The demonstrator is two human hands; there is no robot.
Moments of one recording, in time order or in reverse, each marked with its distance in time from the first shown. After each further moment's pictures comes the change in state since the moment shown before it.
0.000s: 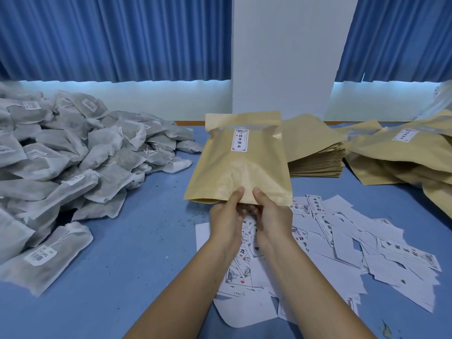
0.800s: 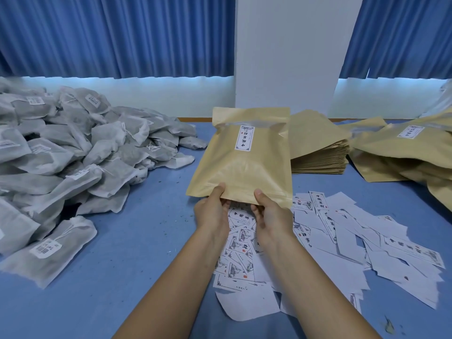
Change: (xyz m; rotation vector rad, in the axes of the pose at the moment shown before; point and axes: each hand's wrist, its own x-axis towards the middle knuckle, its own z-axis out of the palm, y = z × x) left_hand 0.010 0.021 -0.010 -0.096 0.198 0.050; right_hand 0.001 0.005 -0.002 0.036 0.055 0.085
